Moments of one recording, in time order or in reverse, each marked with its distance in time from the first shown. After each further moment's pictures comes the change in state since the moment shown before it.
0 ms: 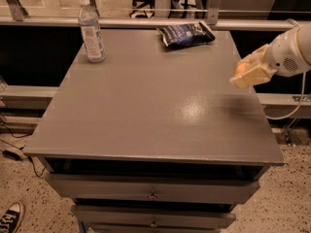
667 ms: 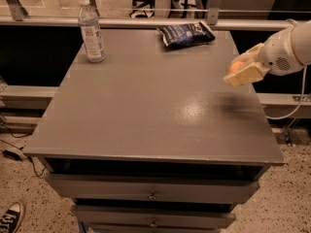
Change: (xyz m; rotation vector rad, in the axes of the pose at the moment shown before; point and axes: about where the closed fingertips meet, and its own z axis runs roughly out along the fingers) arm -0.012 -0.004 0.009 0.010 -0.049 -0.002
